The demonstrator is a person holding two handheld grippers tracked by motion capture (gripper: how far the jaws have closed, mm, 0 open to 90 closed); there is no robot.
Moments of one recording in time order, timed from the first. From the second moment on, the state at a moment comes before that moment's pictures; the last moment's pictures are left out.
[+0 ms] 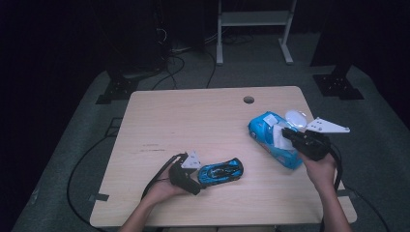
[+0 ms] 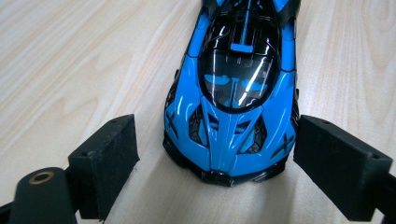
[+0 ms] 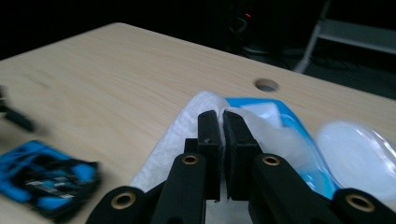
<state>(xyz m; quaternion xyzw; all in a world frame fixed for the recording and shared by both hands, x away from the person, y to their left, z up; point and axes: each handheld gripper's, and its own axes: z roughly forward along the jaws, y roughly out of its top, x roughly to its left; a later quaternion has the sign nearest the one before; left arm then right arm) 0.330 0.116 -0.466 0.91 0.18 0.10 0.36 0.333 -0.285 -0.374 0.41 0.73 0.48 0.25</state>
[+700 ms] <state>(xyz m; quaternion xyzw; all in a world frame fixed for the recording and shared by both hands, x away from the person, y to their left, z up) 0.333 0.118 -0.467 0.91 0.17 0.07 0.37 0.272 -0.176 -0.356 0.26 0.86 0.44 0.07</state>
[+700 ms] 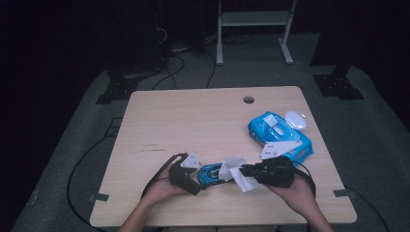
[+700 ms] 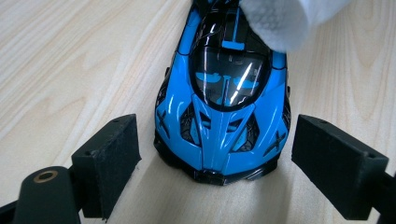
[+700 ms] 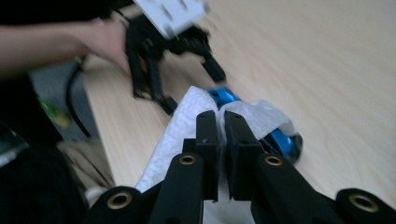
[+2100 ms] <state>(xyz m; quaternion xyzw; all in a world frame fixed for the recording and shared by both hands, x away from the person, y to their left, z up) 0.334 0.108 -0.475 0.91 0.16 0.08 0.36 0.321 -0.146 -0.442 0.29 0.88 0.34 0.16</state>
